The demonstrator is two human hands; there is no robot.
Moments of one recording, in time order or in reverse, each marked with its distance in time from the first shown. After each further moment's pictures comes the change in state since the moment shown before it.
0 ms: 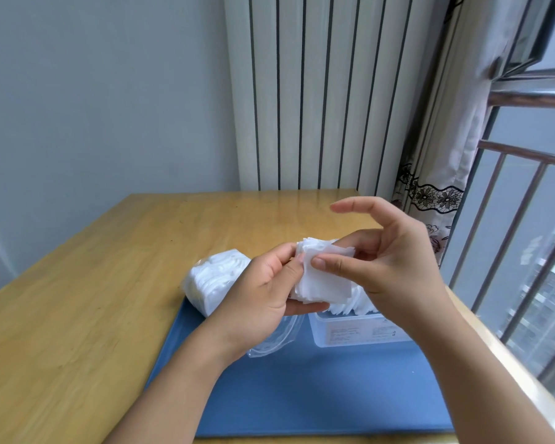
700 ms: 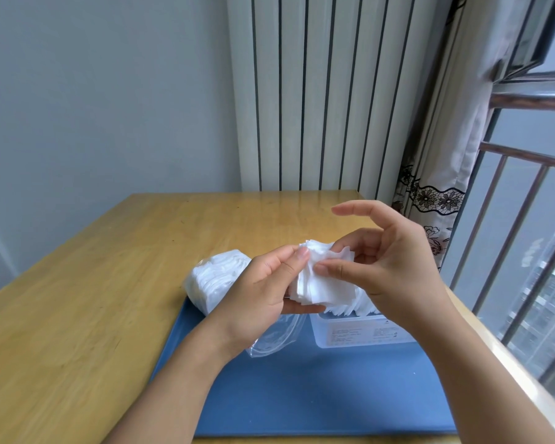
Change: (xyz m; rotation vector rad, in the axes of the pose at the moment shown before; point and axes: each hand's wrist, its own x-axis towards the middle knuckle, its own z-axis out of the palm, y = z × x) left_hand -0.001 0.003 -0.004 -0.013 -0.032 -0.007; right_hand 0.005 0.012 -0.006 -0.081 -0.028 -0.039
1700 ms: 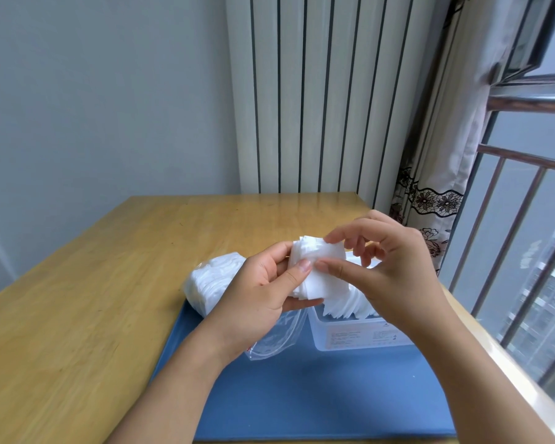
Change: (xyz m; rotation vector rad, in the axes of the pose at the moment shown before) left_hand 0.002 -0.003 -0.001 -0.015 0.057 0.057; right_hand 0.005 0.016 -0.007 -0.315 0.044 -0.271
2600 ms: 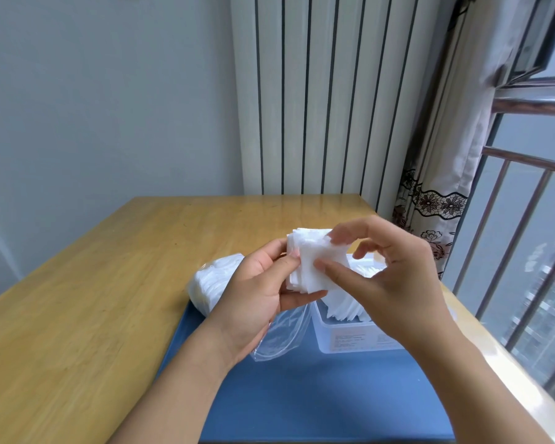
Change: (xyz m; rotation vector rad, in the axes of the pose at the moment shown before) left_hand 0.001 0.005 0.001 -0.207 0.090 -0.035; right_hand -0.007 -0.008 0.005 -0.040 0.048 -0.110
